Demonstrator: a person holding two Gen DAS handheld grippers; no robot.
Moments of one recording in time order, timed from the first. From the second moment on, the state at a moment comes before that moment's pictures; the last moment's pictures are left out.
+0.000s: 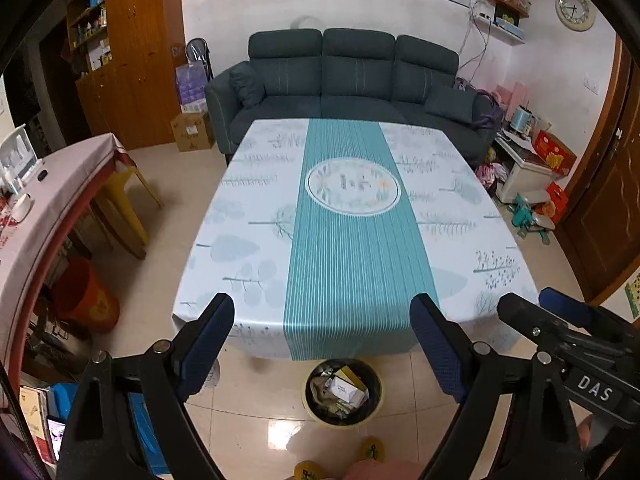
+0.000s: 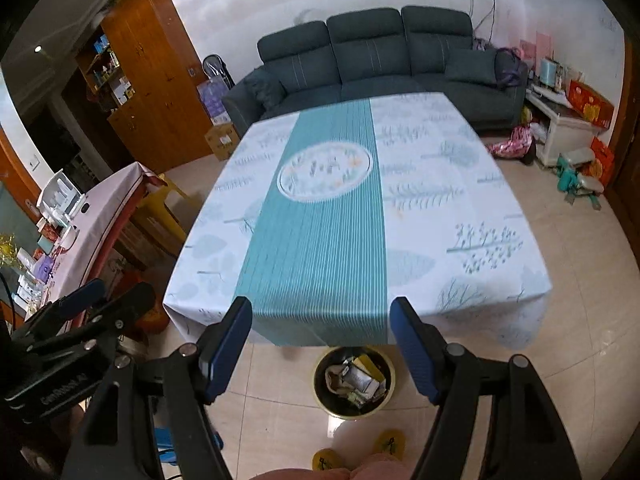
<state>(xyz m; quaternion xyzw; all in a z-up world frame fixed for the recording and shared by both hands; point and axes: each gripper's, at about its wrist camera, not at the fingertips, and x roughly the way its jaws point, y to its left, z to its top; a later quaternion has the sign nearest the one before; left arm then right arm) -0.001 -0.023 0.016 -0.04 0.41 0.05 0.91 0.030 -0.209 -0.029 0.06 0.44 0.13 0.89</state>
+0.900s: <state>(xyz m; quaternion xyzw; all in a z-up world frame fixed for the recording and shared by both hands) 0.013 -0.042 0.023 -0.04 0.42 0.07 0.90 0.048 -0.213 -0.002 0.02 0.42 0.15 0.89</state>
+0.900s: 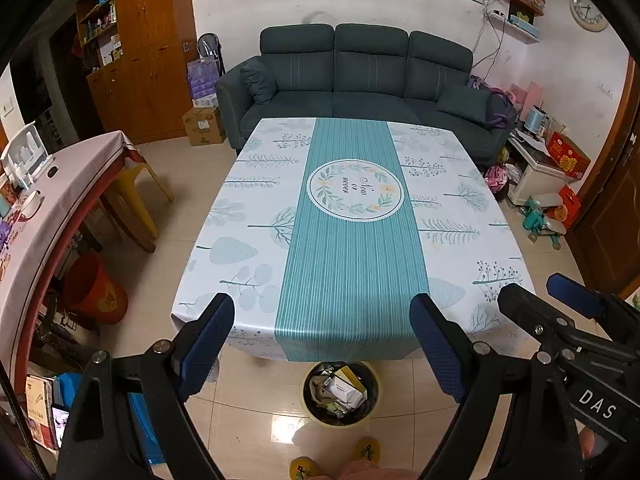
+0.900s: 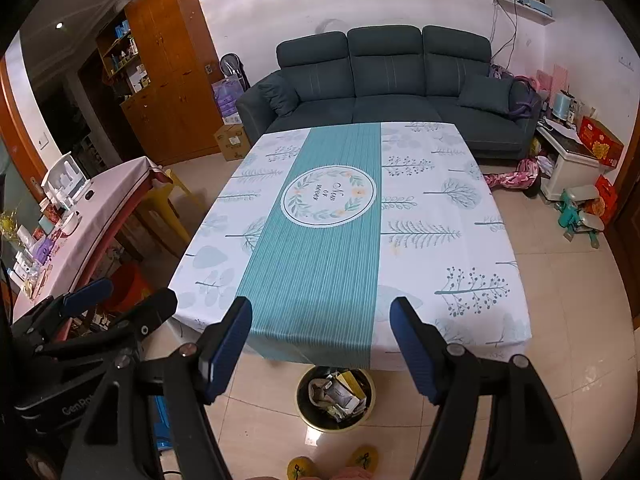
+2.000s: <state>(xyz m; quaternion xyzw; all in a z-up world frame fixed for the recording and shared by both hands) 0.026 -0.037 0.014 -0.03 0.42 0.07 0.90 0.062 -0.208 -0.011 0.03 0.43 0.16 0.89</state>
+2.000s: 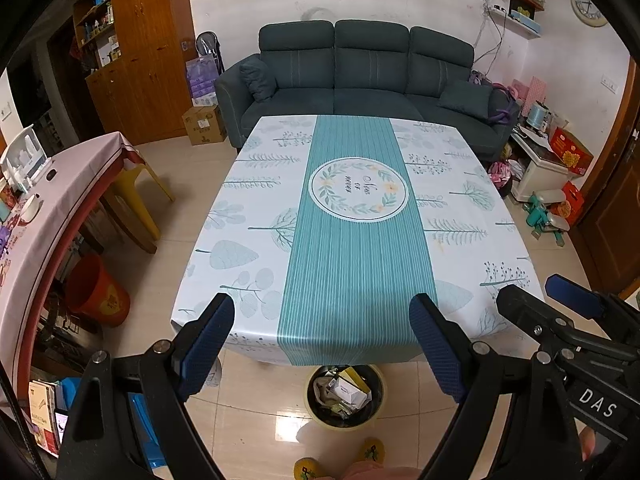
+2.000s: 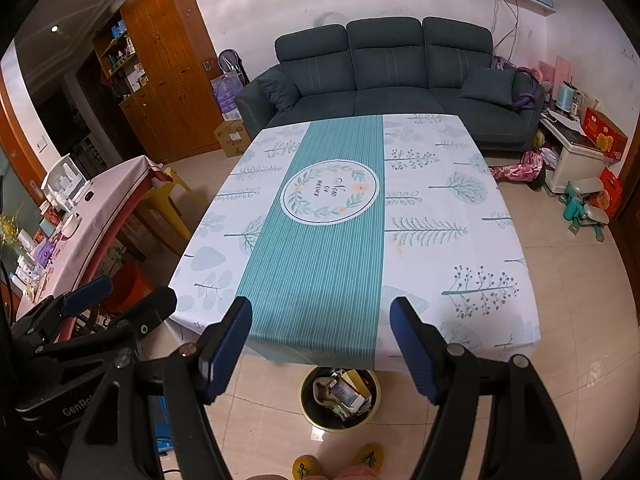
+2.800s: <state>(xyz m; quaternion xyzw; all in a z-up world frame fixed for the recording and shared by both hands) 0.023 -0.025 0.010 -0.03 0.44 0.06 0.90 0.056 -0.203 -0.019 0.03 0.44 0.15 0.88</state>
